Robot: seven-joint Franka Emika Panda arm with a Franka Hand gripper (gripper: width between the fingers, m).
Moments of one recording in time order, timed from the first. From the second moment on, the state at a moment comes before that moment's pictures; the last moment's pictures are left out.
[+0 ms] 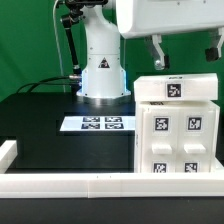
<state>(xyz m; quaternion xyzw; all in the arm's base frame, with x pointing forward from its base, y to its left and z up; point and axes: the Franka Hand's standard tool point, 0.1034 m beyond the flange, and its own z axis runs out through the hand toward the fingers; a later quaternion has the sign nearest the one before) 0.631 0.093 0.193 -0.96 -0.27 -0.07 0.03</state>
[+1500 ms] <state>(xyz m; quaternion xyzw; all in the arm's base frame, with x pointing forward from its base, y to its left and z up) 0.620 0.088 0.153 -0.88 -0.48 -0.05 0.01</state>
